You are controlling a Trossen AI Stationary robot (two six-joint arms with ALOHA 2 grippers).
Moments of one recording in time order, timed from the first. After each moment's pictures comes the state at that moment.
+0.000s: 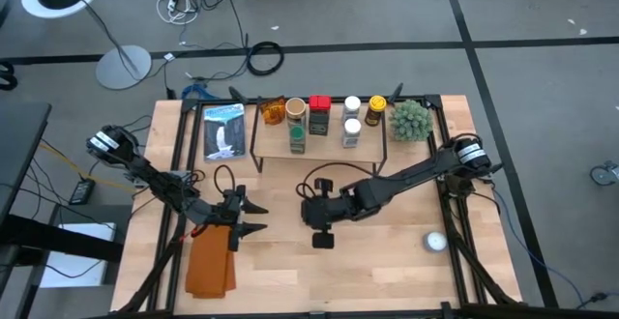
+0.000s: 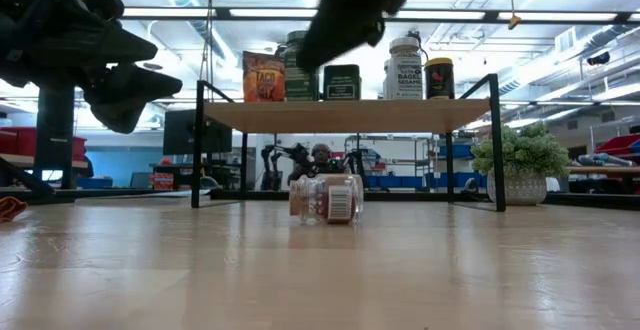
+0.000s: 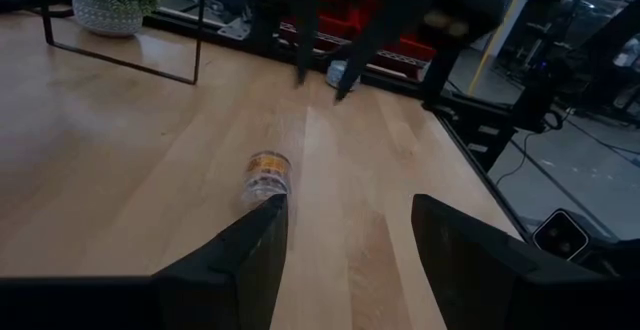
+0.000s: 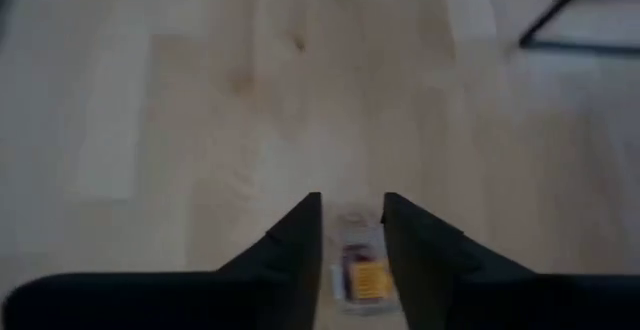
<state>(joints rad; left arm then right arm) -0.61 1.35 0.14 1.06 -0.55 -0.40 0.30 1.90 1.48 -0.54 0.27 0.23</state>
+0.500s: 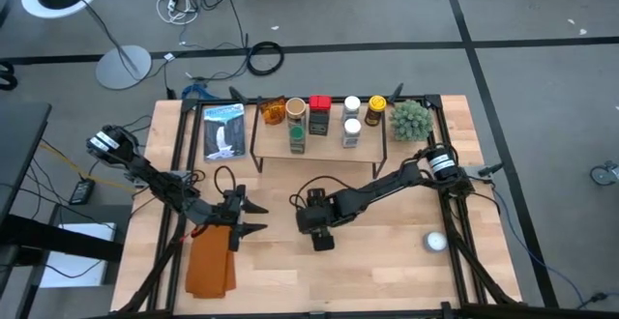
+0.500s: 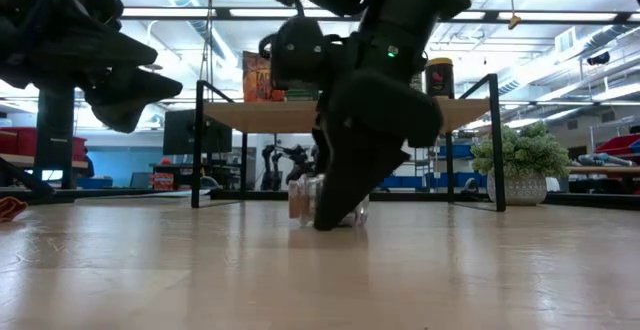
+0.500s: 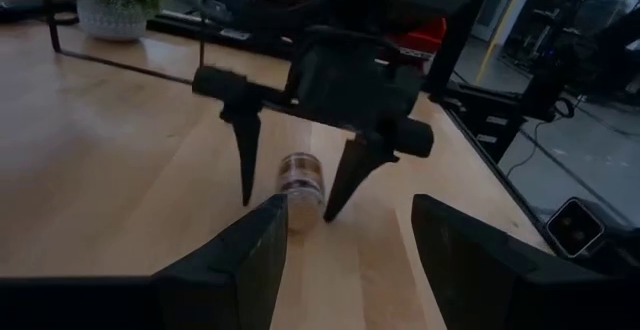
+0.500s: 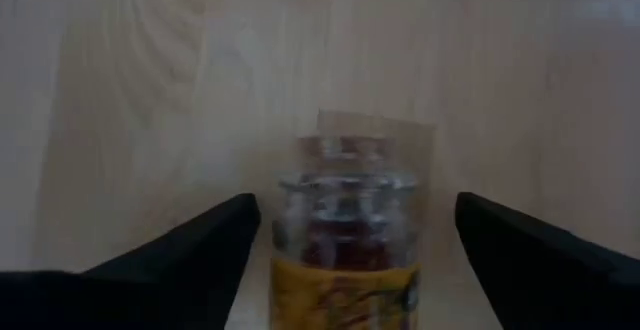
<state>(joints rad) -0.61 1.35 0.14 1.04 -0.55 -0.35 0.26 2.14 1.49 -0.52 0.13 0.12</state>
